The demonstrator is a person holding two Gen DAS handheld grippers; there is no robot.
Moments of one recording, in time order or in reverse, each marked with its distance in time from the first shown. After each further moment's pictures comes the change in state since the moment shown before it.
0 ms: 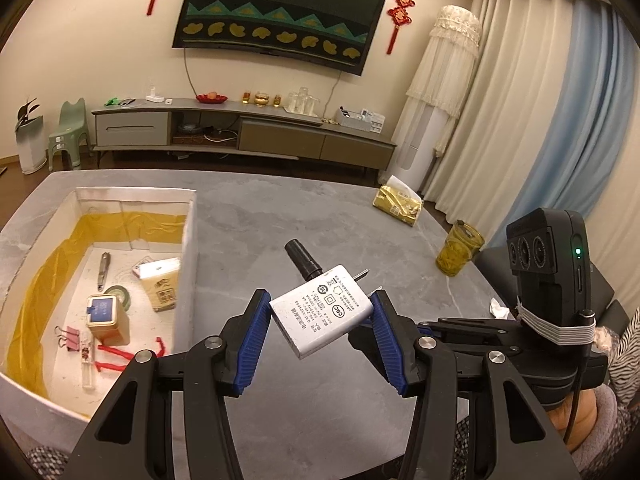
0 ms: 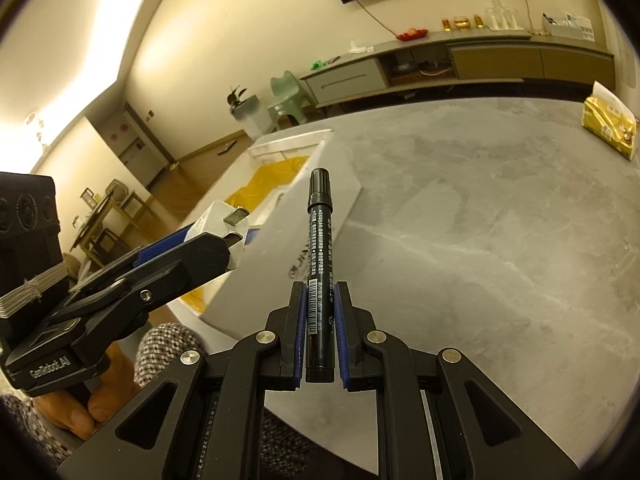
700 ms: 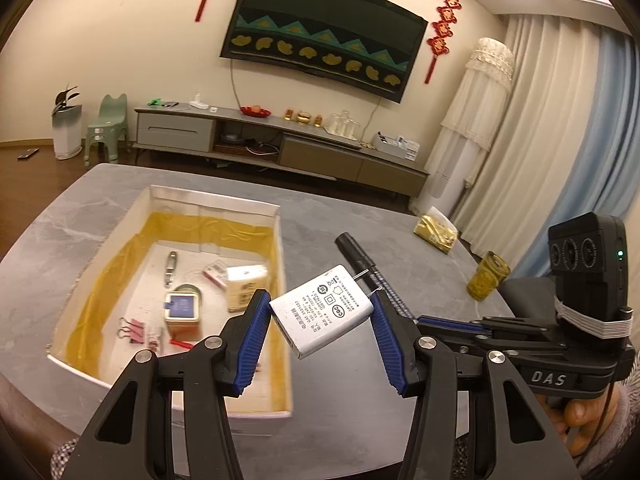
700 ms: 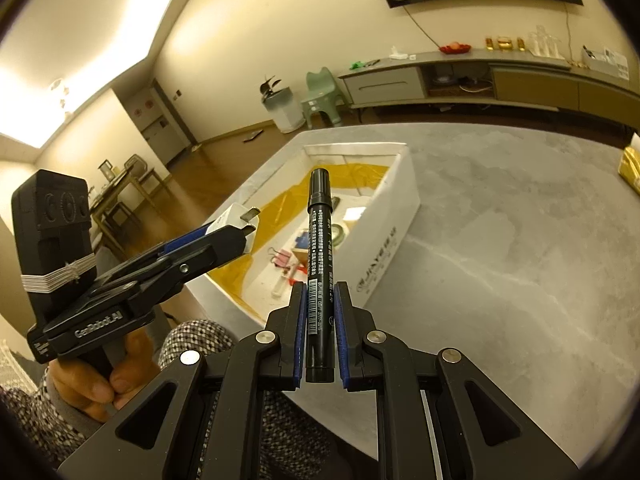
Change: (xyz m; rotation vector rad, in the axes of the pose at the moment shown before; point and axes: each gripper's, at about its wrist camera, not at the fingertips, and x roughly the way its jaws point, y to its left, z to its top) left arm -0.054 0.076 -0.003 -0.092 -0.077 0.091; right arm 0.011 0.079 0.014 -0.128 0.016 0.043
